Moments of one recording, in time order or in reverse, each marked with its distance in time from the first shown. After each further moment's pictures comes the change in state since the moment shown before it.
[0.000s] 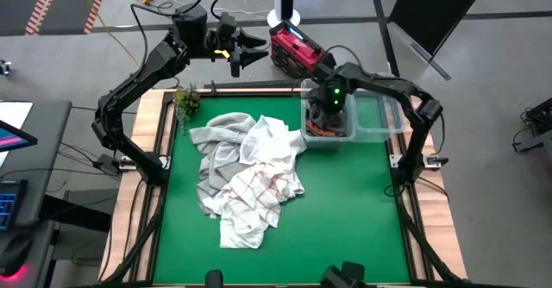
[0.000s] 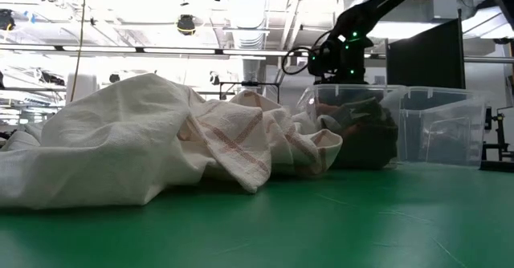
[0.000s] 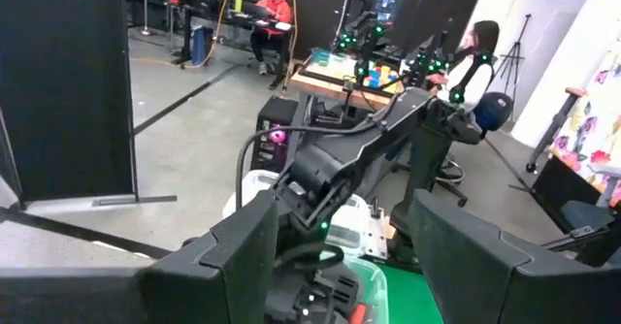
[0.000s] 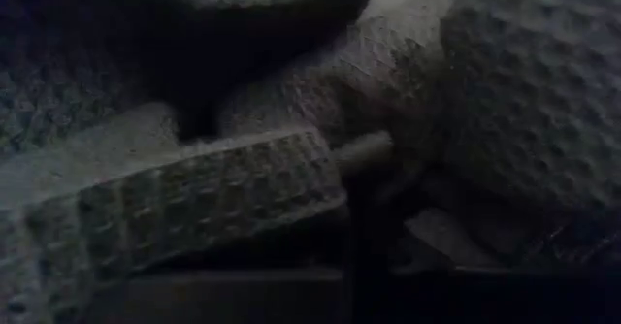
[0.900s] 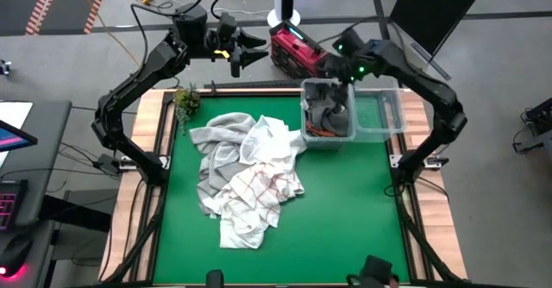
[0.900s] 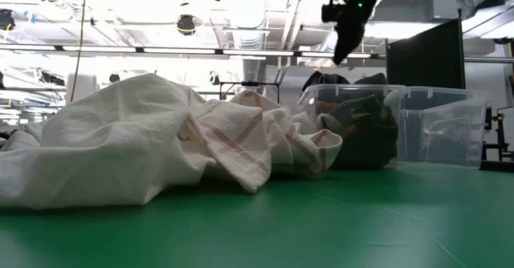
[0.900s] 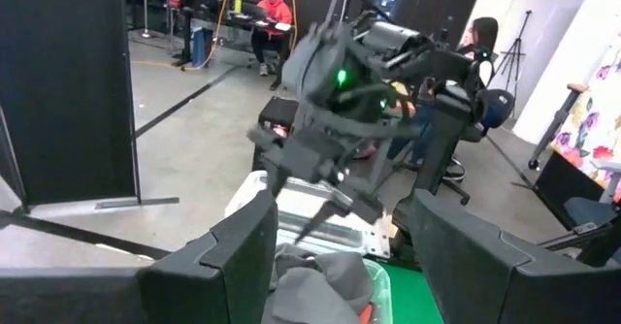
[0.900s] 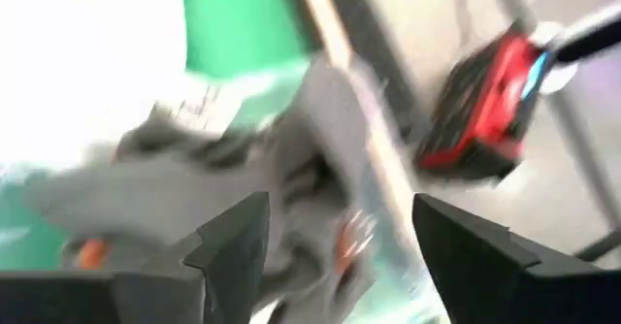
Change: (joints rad) left arm 0.000 0.000 0.000 -0.001 0.000 0.016; right arm -0.018 -0.254 0.286 -0.044 0.044 0.084
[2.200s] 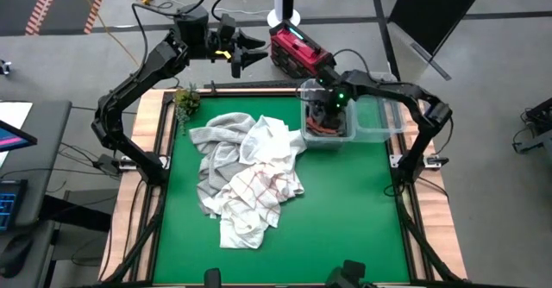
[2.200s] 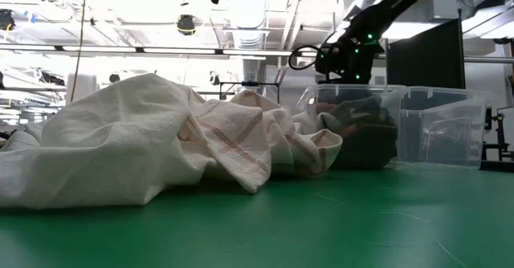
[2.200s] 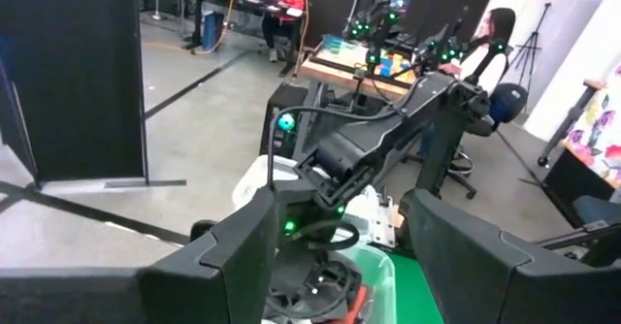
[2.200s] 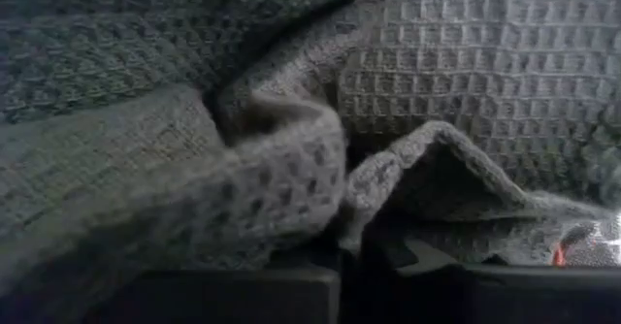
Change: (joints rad) left arm 0.000 0.000 0.000 -0.045 -0.029 -0.003; right arm 0.001 0.162 -0.467 0.305 -0.051 -0.089
